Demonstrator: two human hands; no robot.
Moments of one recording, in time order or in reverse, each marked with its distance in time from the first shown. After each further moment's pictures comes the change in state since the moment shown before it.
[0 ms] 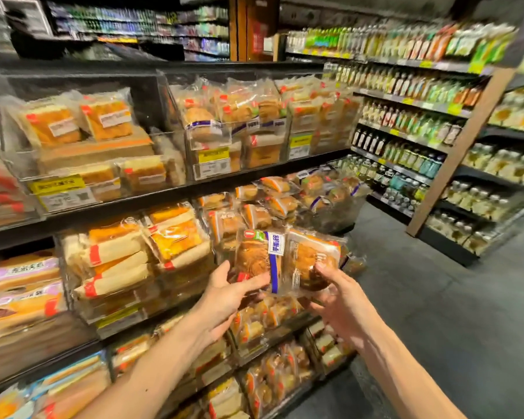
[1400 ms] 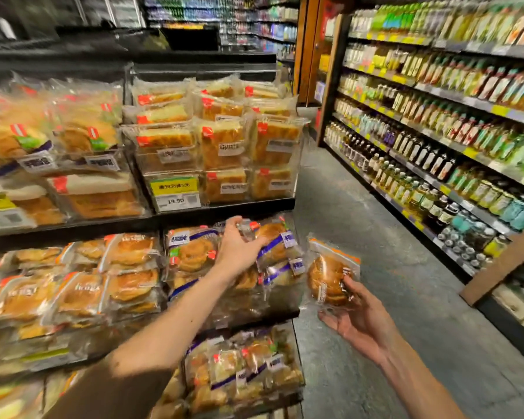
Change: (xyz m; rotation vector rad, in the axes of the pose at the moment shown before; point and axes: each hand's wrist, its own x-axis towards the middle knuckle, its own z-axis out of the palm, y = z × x) left_hand 0.462 0.025 0.312 0.541 0.547 0.146; right_hand 0.377 -0.263 -0.327 0.220 -0.242 0.368
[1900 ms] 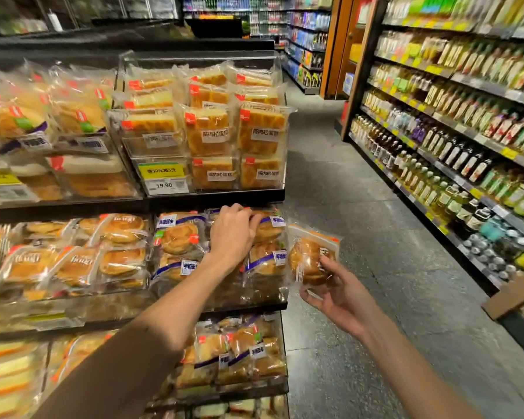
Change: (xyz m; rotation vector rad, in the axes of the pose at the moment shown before) left_hand 0.001 0.011 0.040 0.806 0.355 0.469; right_hand 0.006 -0.042 -0.004 -0.147 -0.061 0.063
